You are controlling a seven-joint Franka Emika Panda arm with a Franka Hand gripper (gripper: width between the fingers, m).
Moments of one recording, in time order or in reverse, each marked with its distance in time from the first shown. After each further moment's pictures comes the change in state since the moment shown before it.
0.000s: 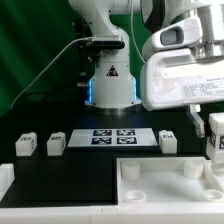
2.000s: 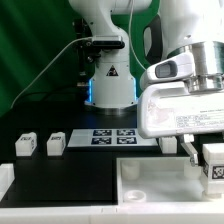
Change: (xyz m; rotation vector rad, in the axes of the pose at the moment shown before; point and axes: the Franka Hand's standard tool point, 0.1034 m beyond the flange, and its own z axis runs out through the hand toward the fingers) arm -0.012 0.006 0.037 -0.045 0.091 0.024
